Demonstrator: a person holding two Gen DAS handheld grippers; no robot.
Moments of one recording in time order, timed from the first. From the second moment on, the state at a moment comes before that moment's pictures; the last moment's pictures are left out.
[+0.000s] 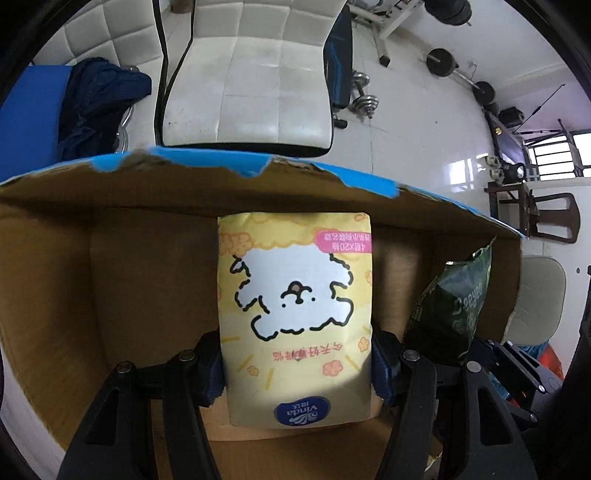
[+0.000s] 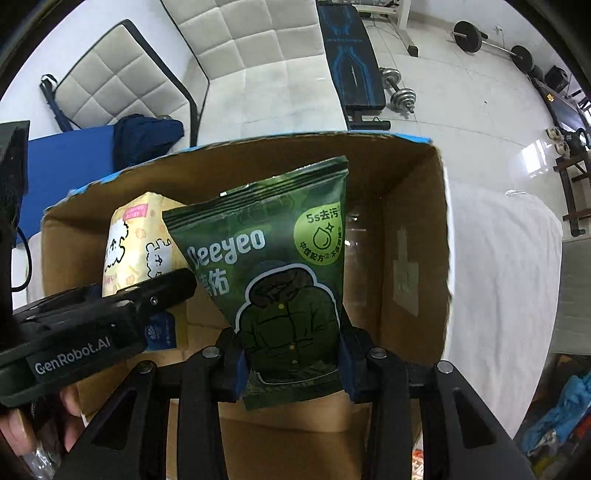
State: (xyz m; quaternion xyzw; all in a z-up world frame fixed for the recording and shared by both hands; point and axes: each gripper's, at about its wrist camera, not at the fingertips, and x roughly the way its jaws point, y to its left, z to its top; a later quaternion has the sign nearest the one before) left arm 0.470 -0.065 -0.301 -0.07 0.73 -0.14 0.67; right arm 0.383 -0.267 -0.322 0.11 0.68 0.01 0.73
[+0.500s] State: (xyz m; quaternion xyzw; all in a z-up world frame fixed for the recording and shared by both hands) left arm 0.457 -0.060 -0.282 -0.01 0.70 -0.12 0.70; right arm 0.382 -0.259 -0.334 0.10 0.70 0.02 0.71
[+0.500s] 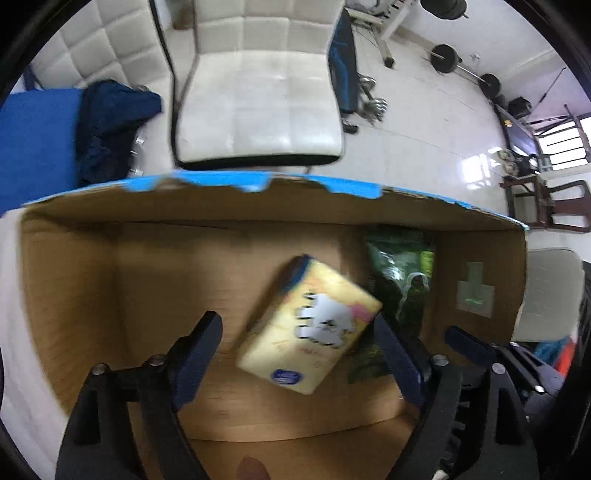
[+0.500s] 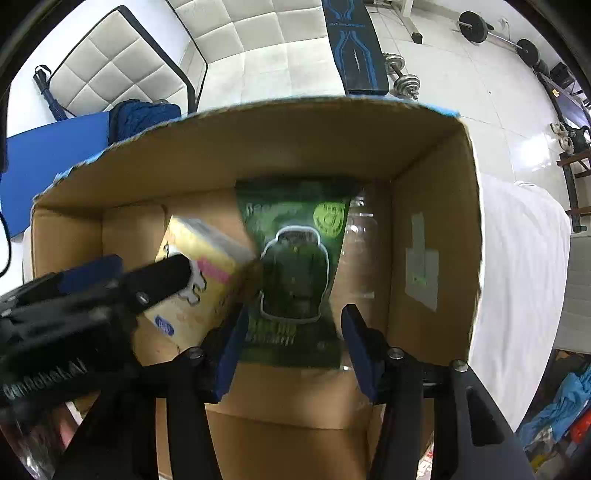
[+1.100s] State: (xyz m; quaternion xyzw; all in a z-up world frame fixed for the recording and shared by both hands) left arm 0.362 -0.005 -0.203 -0.02 0.60 -0.07 0.80; right arm 0.284 -0.244 -0.267 0.07 0.62 0.03 0.78
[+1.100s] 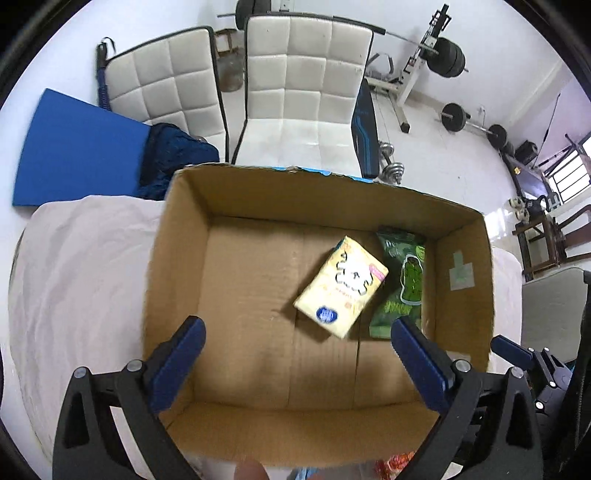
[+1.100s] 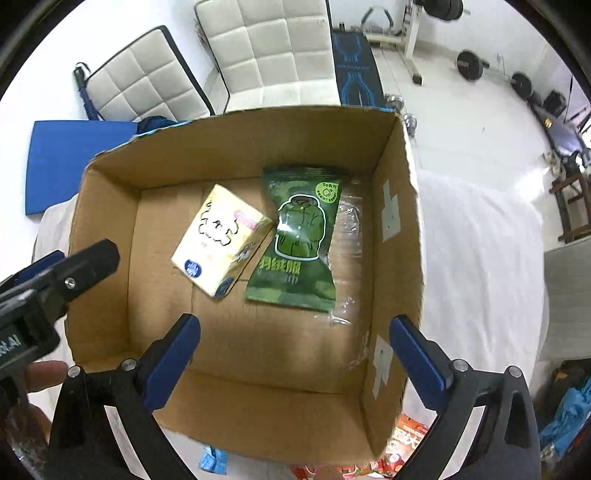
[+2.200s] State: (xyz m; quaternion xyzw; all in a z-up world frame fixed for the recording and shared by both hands) left arm 0.164 0.173 -0.305 -0.11 0.71 0.05 0.69; right arm 0.104 -0.289 -0.389 0.34 0.69 -0.14 0.62
